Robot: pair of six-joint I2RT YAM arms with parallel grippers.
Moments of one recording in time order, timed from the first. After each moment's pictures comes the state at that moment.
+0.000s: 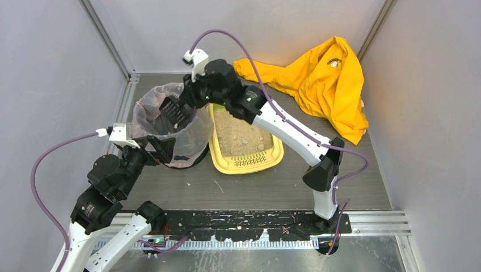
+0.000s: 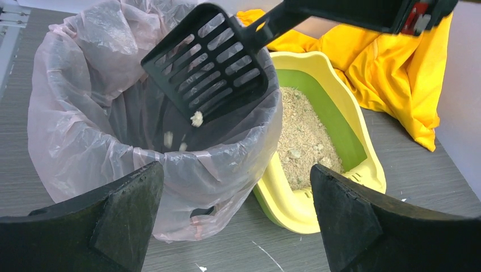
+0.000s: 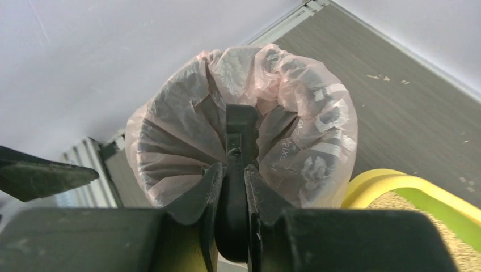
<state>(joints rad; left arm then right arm) -0.56 0.40 0.91 -0.62 -0.30 -0.34 0.91 1.91 2.14 -0.47 -0.12 0.24</state>
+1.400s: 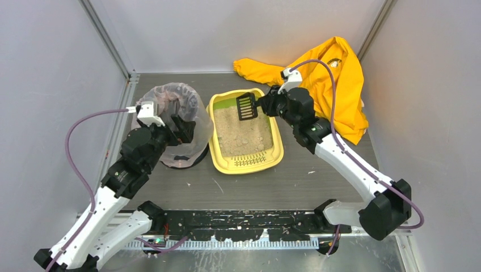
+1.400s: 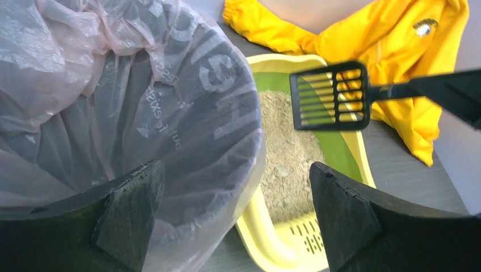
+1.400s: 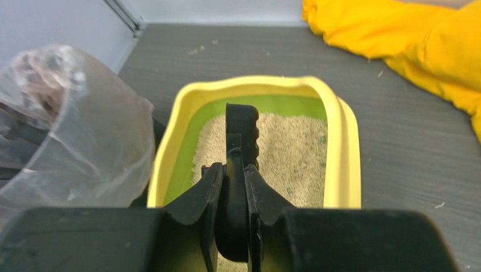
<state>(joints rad) -0.56 0.66 0.86 -0.35 -0.26 -0.40 0.54 1.23 1.09 -0.04 0.07 0.37</state>
